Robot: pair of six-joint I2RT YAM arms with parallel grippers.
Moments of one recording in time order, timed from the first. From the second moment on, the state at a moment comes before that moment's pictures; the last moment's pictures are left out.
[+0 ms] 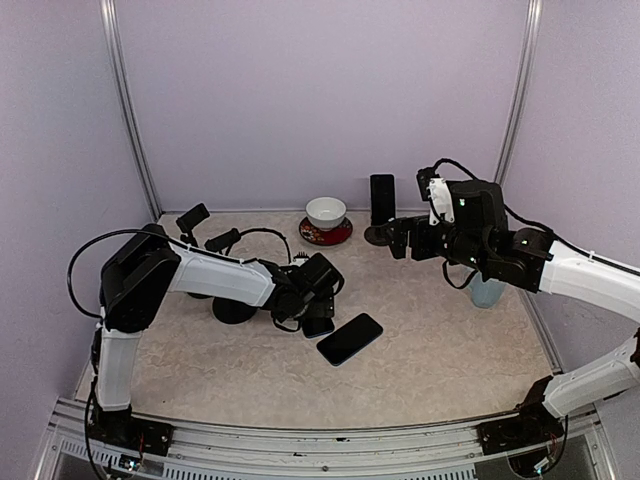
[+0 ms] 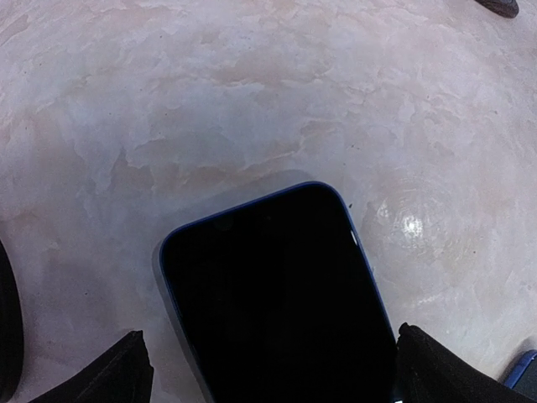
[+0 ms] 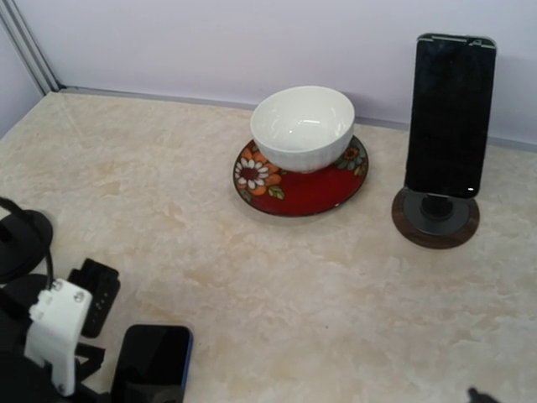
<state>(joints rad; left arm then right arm) -0.95 2.13 1.42 -0.32 -0.51 -0.81 0.78 1.23 1.02 -0.16 0.27 0.28</state>
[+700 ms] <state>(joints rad) -0.93 2.18 1.46 -0.26 -0.46 -0.74 0.78 1.25 1.02 -0.16 0.25 0.28</state>
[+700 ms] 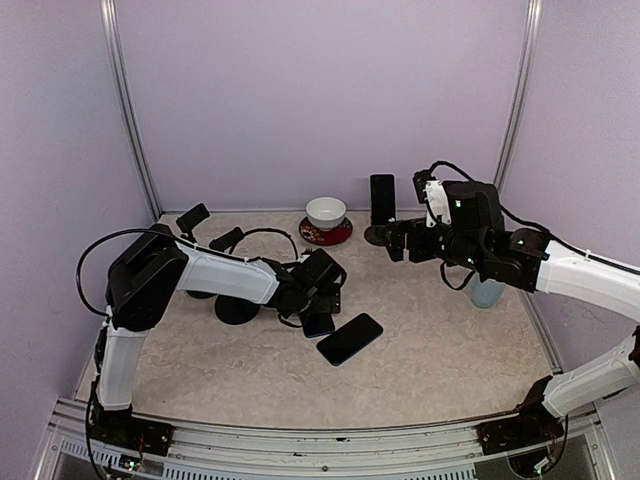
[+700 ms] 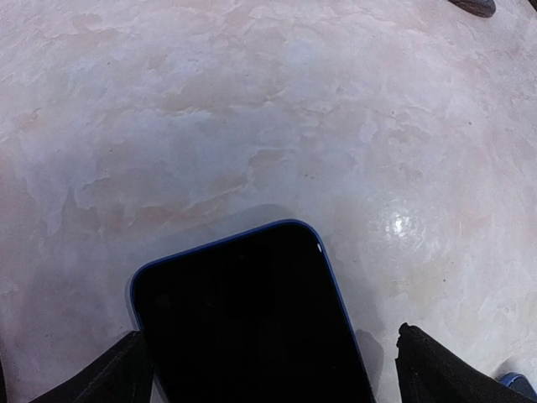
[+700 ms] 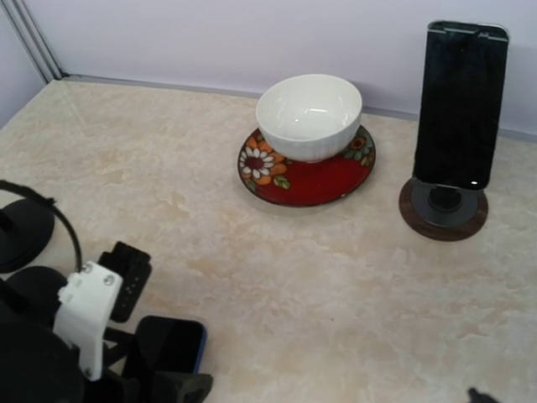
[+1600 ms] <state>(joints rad) -0.97 2.15 1.48 -0.28 -0.45 -0.61 0.78 1.25 1.02 -0.16 0.25 0.28</state>
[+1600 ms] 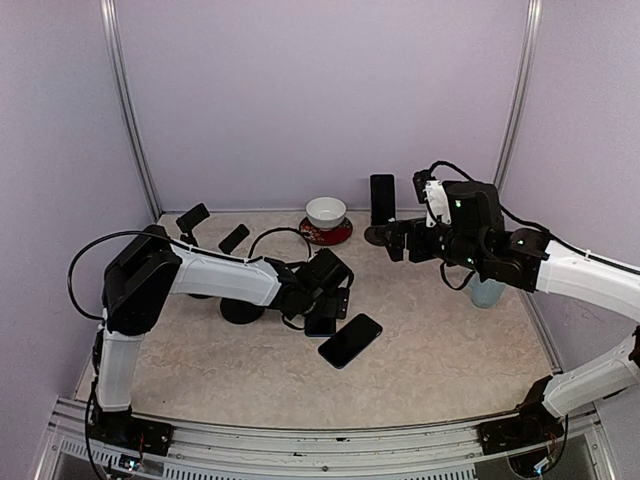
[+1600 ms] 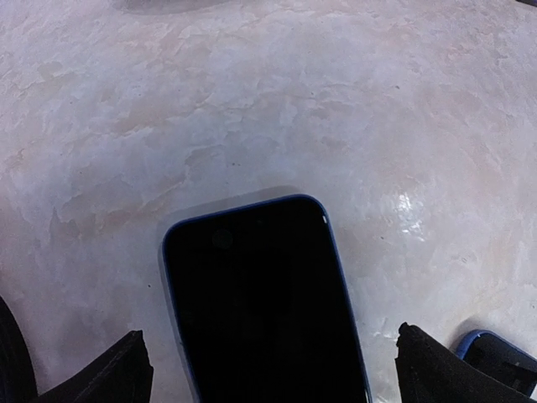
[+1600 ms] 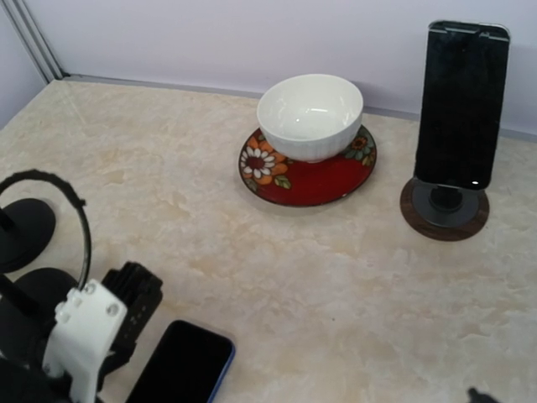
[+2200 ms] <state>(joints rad) -1.03 2.15 1.45 -0.39 -0.45 -0.71 0.78 1.25 1.02 -0.16 0.24 0.29</state>
